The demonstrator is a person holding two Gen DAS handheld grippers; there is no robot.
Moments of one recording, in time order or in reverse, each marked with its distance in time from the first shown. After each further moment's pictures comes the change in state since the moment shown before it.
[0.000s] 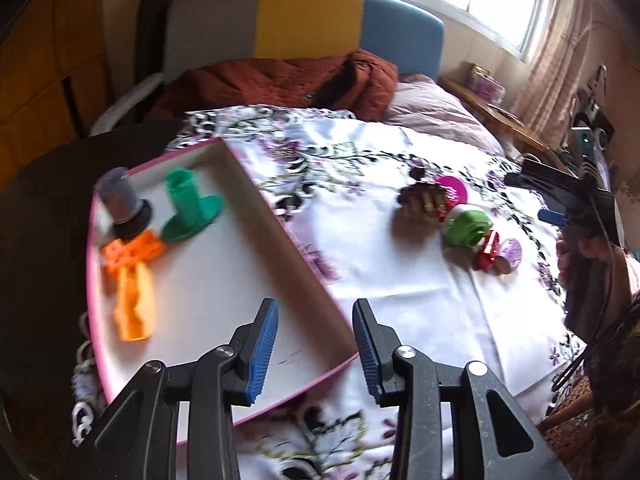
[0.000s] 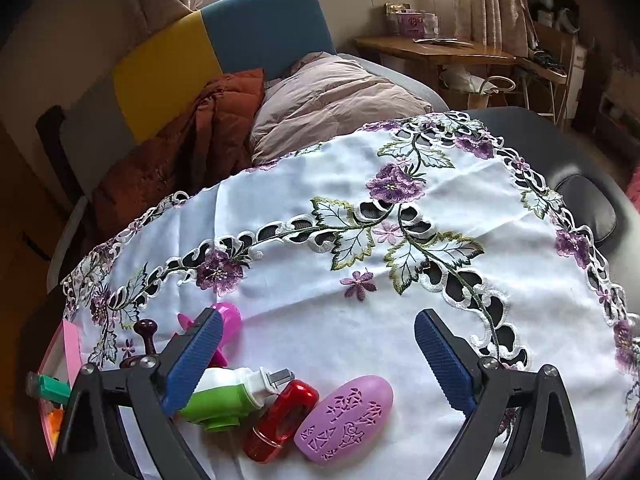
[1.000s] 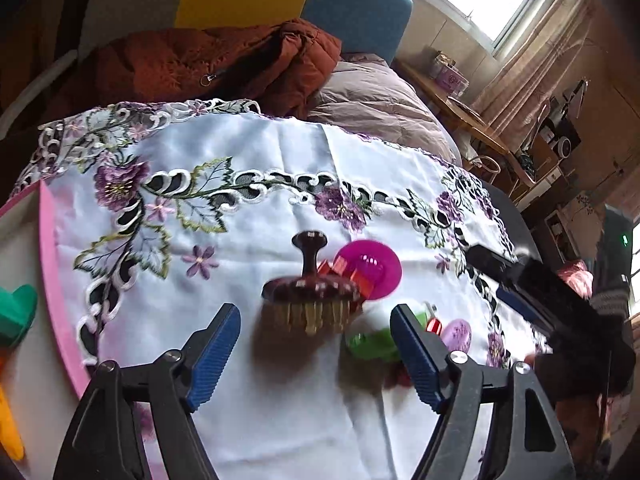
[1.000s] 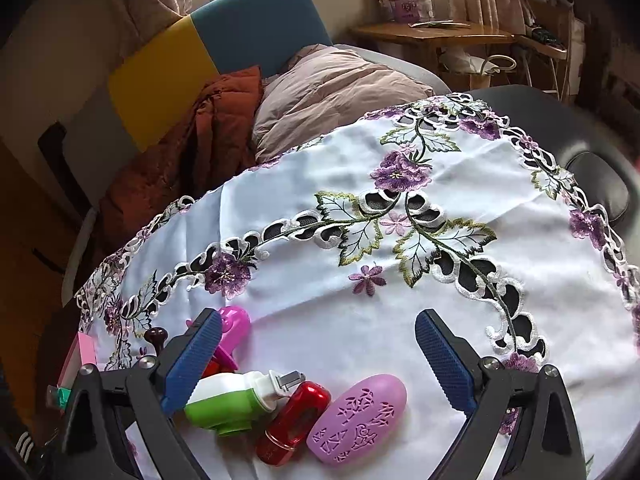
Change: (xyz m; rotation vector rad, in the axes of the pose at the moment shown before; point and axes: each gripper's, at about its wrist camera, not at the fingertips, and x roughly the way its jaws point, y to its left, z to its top) left arm 0.118 -0.085 0.105 -0.040 0.105 -0.233; right arm 0.007 -0.007 0.003 0.076 0.038 0.070
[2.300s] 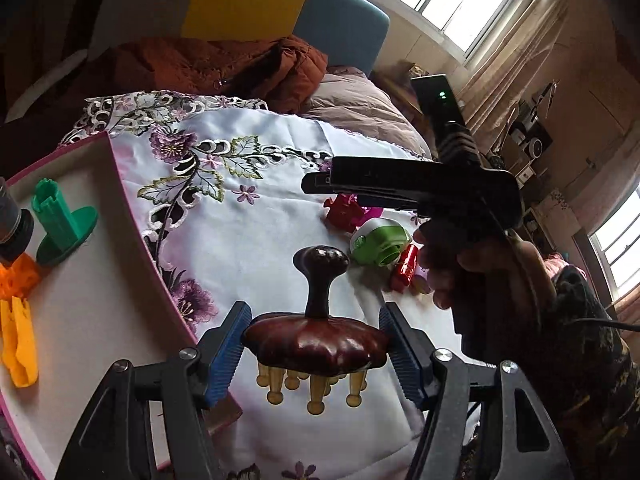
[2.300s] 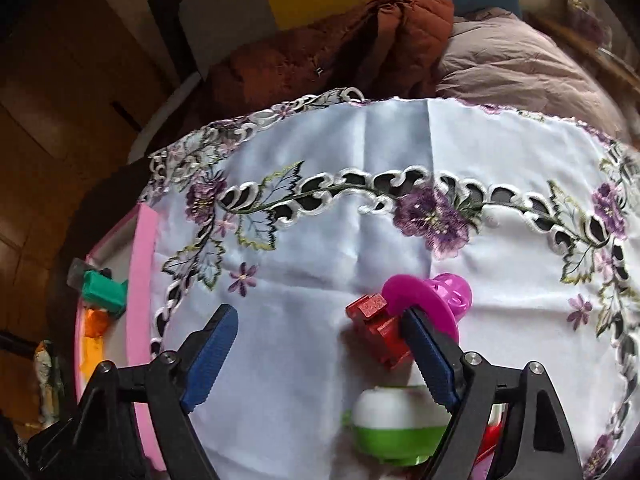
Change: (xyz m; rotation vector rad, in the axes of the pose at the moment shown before) left arm -0.091 0.041 -0.086 0.032 -0.062 -0.087; right arm 0.064 0.140 -0.028 -0.444 0.289 0.236
